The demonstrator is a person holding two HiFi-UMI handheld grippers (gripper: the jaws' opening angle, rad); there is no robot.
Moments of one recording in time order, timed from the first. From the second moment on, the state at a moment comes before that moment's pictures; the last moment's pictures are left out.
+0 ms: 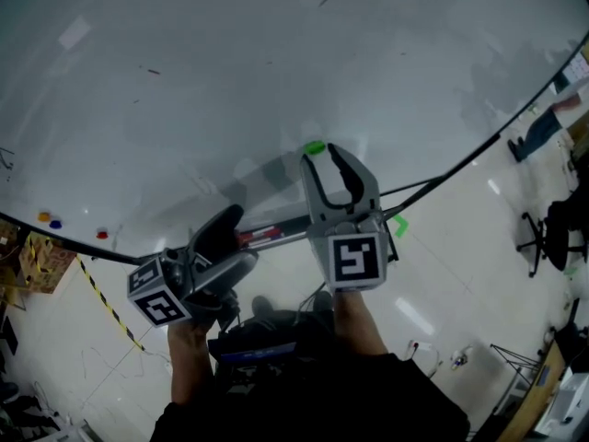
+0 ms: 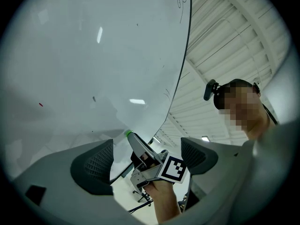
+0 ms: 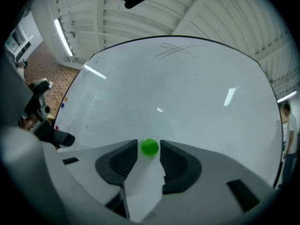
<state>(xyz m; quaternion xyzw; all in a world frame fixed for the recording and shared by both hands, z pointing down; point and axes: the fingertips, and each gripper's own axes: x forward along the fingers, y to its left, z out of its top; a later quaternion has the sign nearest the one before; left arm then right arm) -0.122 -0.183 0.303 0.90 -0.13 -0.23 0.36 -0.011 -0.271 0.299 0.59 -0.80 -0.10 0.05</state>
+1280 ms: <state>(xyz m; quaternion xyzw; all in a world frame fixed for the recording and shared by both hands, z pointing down) -0.088 -0.175 0.298 0.90 -0.12 -0.23 0.36 0.021 -0.229 0.282 0.45 -0.89 0.02 -0.06</state>
